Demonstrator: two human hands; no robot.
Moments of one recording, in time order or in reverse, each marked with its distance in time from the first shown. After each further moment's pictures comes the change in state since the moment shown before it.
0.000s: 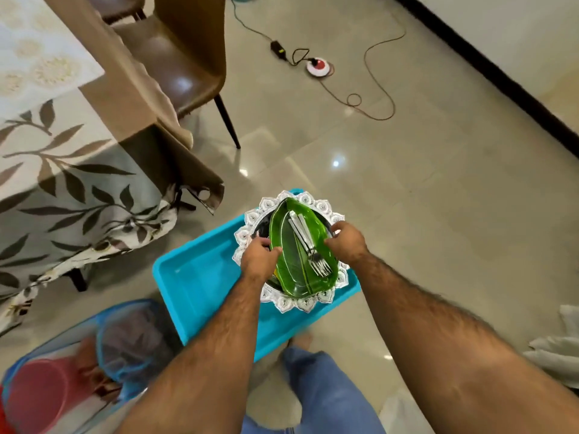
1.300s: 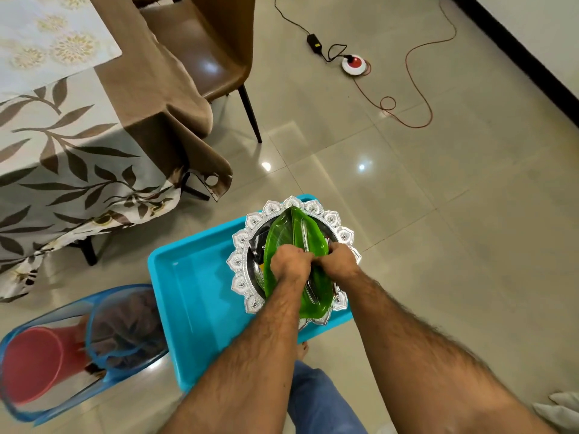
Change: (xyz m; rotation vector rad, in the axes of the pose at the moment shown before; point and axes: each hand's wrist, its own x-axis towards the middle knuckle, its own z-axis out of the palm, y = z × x) left_hand 0.009 0.053 0.080 -0.060 0.104 -0.242; right_hand 0.044 0.013 0.033 0.180 -0.218 0.069
